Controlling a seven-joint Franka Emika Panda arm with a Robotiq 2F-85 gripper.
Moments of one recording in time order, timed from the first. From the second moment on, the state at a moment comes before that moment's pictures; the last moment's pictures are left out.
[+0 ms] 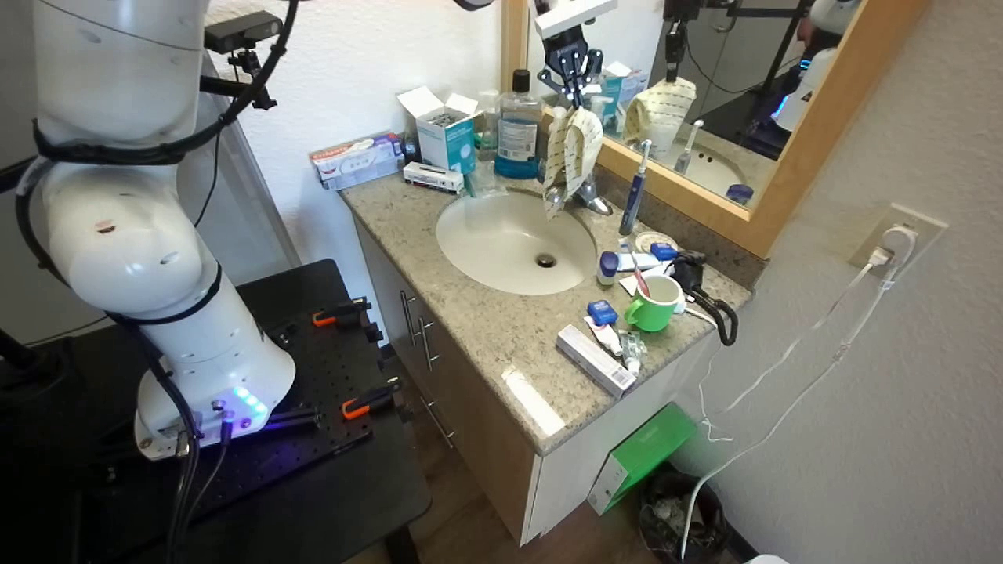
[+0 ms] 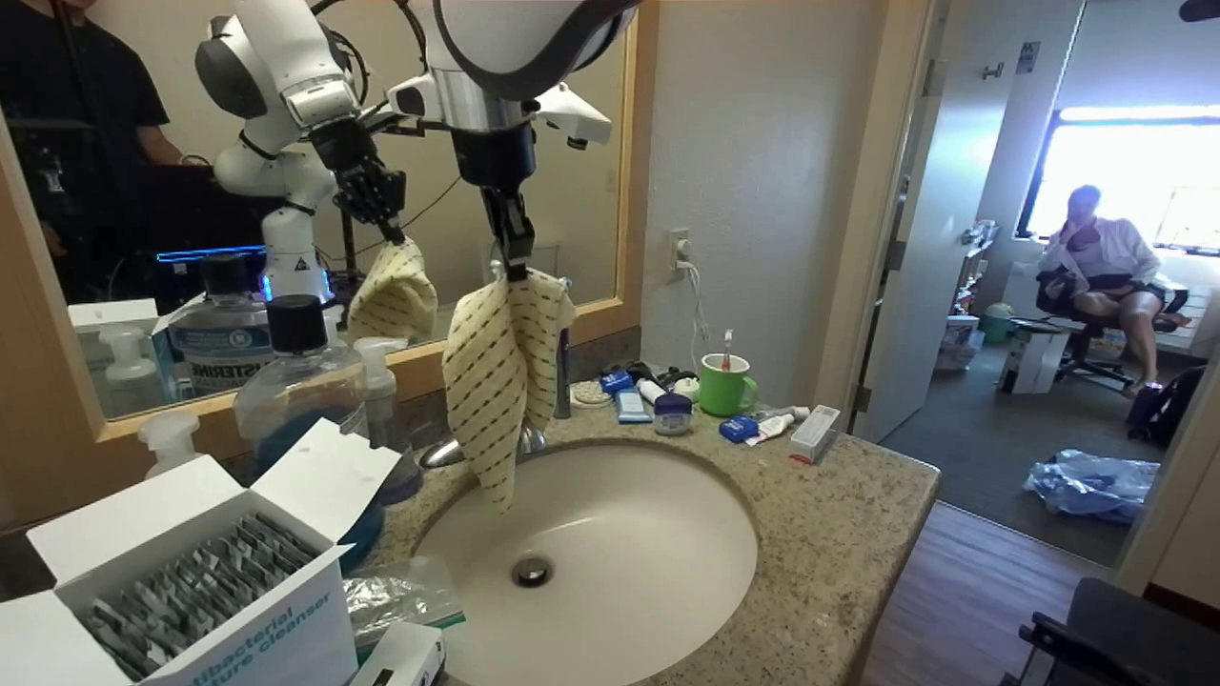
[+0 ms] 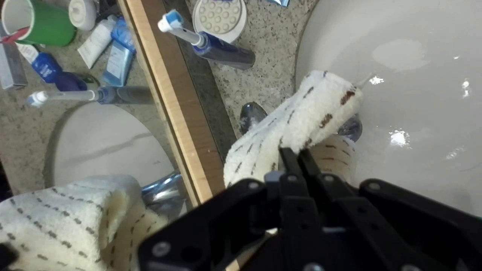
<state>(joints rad) 0.19 0.51 0.12 -1.41 -0.48 2.04 -0.77</state>
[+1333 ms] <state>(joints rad) 0.17 0.68 0.09 -1.36 -0.46 2.08 -0.69</state>
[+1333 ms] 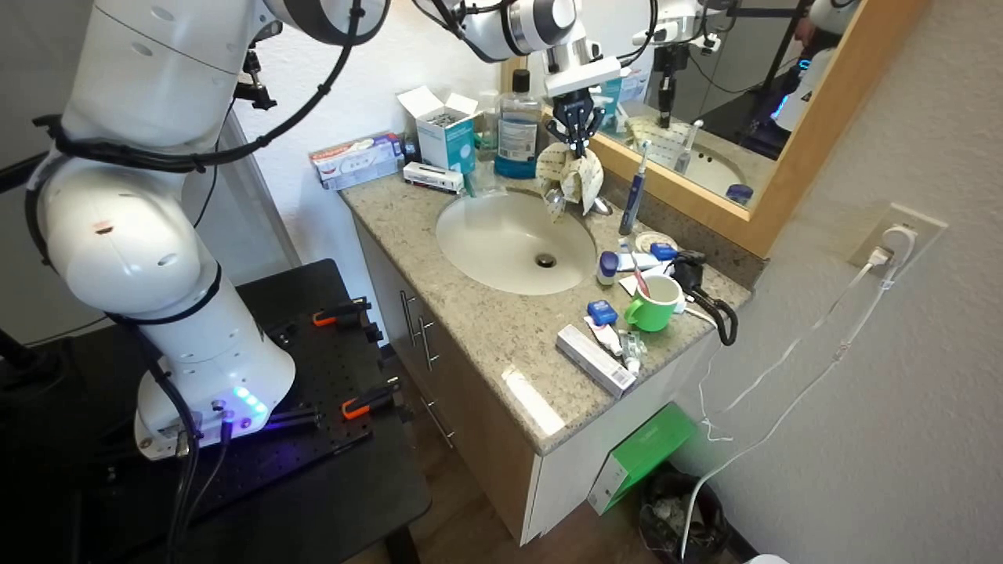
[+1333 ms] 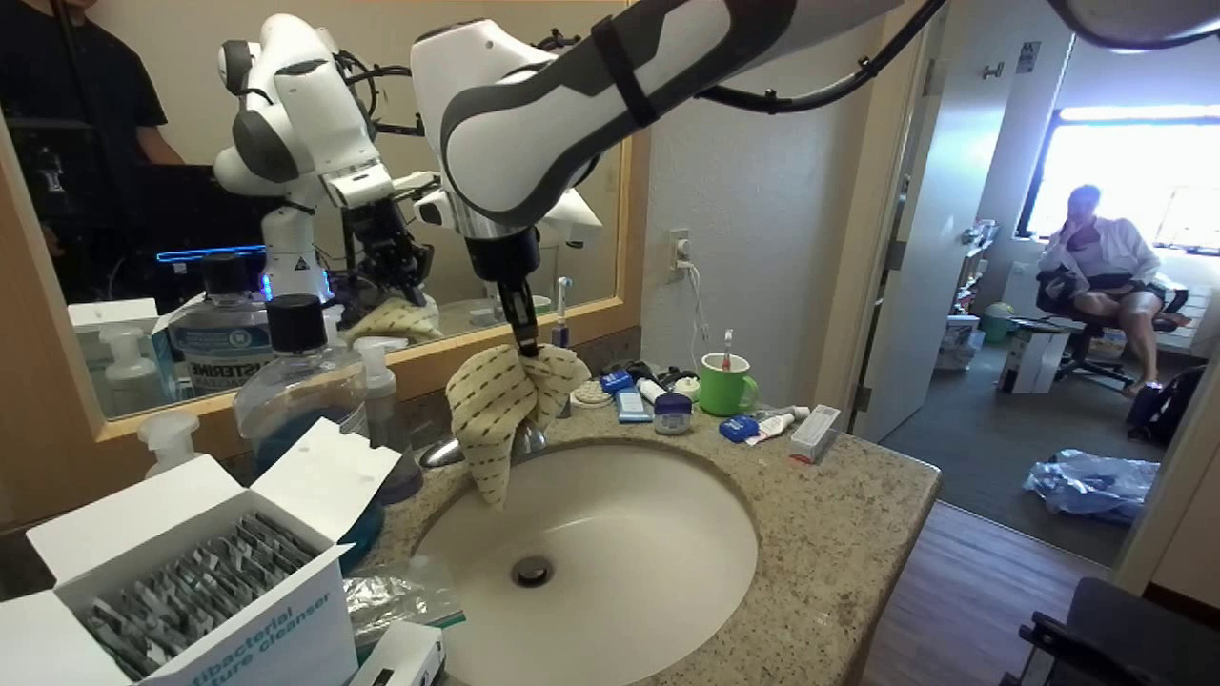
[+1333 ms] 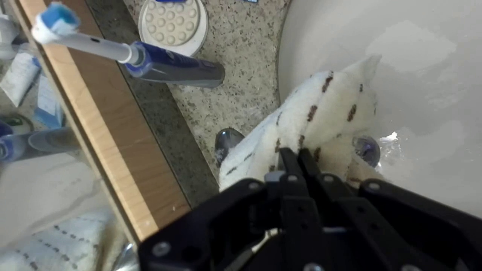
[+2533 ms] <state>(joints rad) 0.18 0.66 0.10 -1.29 -0.46 2.19 -0.69</state>
